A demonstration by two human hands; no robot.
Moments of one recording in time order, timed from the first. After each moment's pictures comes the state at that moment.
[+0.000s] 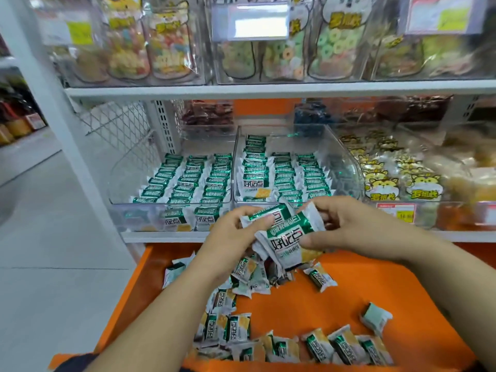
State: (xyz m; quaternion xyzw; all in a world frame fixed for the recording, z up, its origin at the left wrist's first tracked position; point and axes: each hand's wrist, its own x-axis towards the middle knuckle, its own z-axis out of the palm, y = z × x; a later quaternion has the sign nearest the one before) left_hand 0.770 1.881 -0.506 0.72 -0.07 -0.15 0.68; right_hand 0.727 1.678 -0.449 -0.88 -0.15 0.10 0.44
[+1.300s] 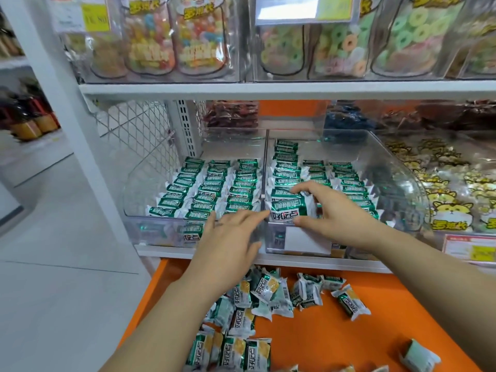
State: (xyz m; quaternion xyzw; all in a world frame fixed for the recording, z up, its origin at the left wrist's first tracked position) left_hand 0.825 1.926 -0.515 0.97 -0.20 0.05 0.14; right_hand 0.849 1.713 -0.492 -0.95 -0.16 -0.02 0.26
